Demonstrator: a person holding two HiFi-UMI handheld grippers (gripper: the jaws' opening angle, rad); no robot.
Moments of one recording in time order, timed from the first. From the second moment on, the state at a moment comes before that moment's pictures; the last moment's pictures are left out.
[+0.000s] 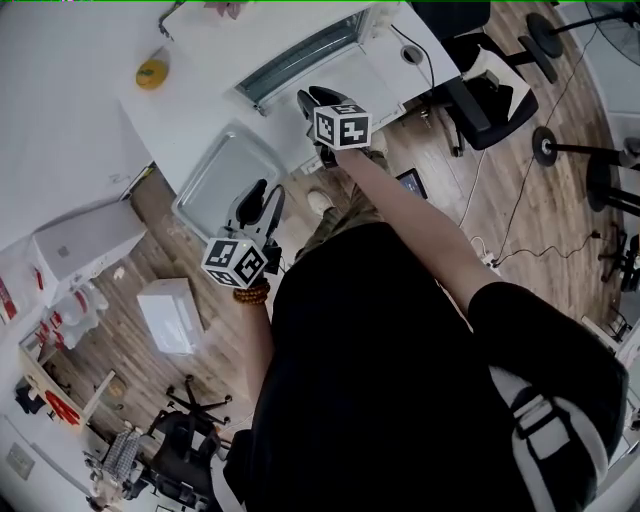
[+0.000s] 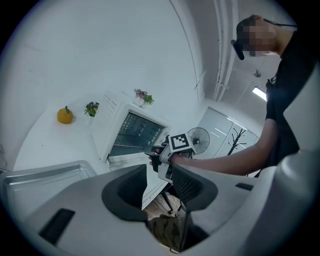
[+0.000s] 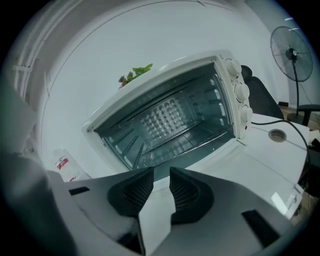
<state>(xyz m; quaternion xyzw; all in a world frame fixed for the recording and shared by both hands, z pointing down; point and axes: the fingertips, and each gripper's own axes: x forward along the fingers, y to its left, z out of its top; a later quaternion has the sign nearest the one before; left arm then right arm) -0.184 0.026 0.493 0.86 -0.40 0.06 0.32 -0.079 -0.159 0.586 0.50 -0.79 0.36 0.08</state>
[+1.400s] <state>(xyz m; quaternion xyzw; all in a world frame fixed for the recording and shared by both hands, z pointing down) -0.200 0.019 0.481 0.81 -0.46 -0.03 0.37 -0.088 -0.233 0.642 0.48 -0.69 0.54 -0.01</state>
